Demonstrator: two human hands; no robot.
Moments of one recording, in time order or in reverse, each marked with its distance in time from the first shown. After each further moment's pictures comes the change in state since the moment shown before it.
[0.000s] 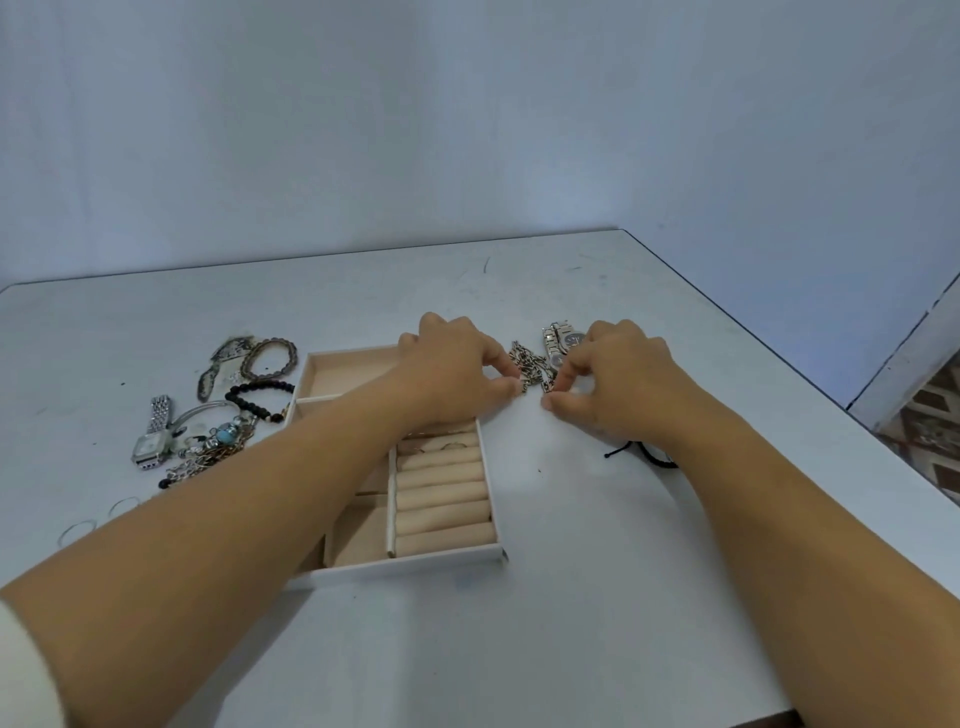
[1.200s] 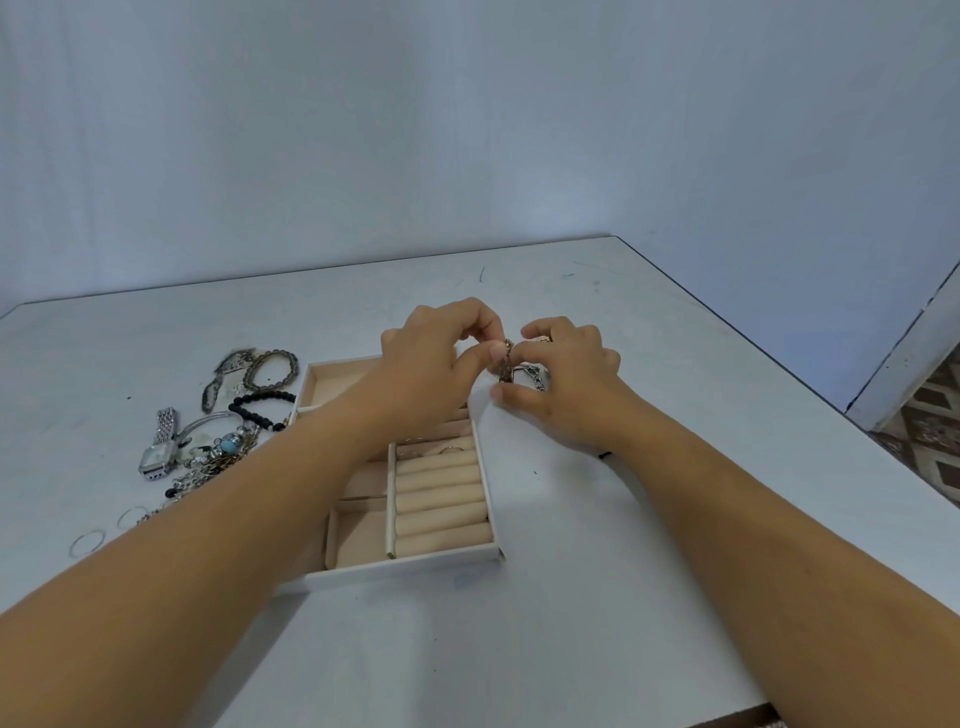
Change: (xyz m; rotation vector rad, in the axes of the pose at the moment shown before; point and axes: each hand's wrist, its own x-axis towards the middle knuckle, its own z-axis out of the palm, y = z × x) left_hand -0.022 -0.008 -0.017 -0.333 0.235 0.212; right_hand 0.006 -0.023 0.020 0.247 0.056 -0.028
